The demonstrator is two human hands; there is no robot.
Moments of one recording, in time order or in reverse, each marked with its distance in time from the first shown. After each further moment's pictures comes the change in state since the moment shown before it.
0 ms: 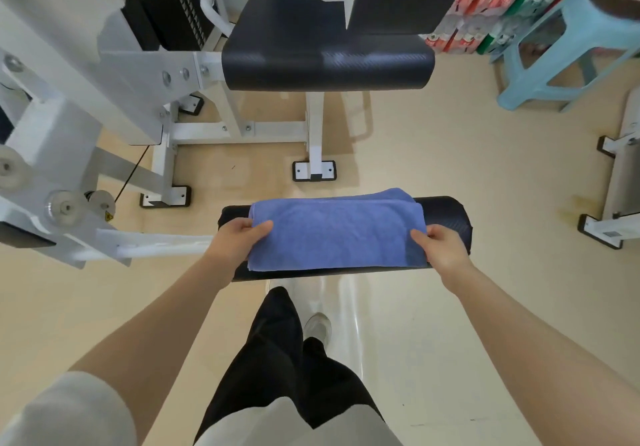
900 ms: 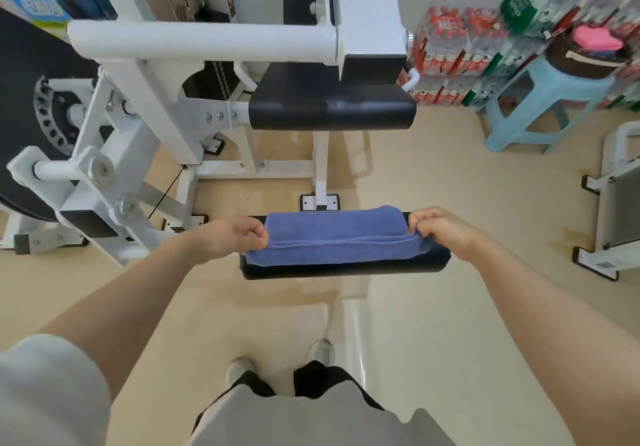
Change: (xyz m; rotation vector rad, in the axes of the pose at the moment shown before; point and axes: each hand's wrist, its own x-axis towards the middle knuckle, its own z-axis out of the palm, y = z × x) left_hand -0.091 0.041 -0.055 0.571 -0.315 0.284; right_hand -0.072 -0.064 -0.059 -0.146 -0.383 -0.315
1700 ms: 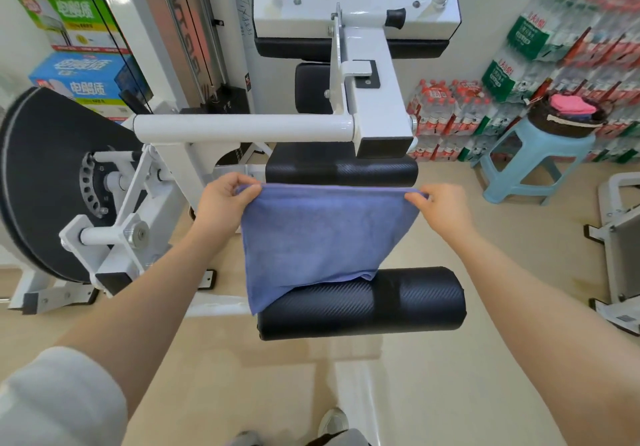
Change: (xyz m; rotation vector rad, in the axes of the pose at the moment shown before) left_hand -0.010 0.068 -0.083 -0.301 0.836 0.325; right_hand 0.033 -0.102 -0.023 -0.522 0.691 -0.255
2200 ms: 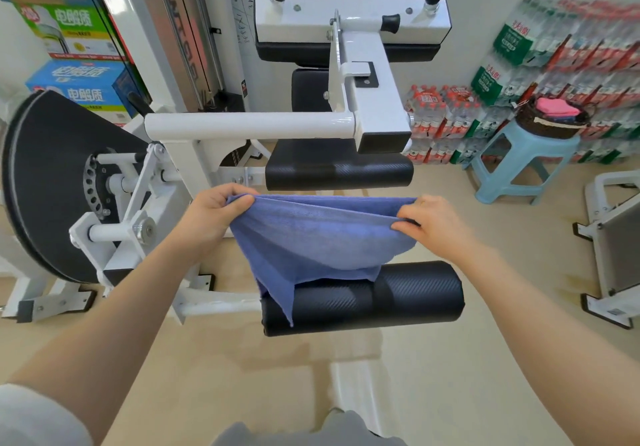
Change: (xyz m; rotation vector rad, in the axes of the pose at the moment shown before) left_hand -0.030 -0.008 -0.037 -0.118 -0.240 0.069; right_hand -0.054 -0.009 -0.006 -0.249 -0.059 -0.533
